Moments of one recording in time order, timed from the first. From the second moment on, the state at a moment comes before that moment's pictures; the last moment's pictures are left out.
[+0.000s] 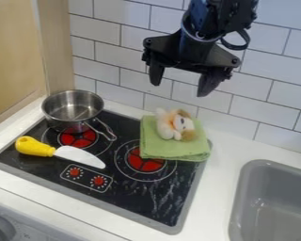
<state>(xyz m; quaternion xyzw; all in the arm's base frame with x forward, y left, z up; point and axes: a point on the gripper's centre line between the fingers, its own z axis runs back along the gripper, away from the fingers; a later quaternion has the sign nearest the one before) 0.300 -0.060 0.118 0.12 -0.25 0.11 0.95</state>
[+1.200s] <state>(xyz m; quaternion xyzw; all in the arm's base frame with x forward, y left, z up) 0.317 0.027 0.076 0.04 -0.18 0.17 0.97</state>
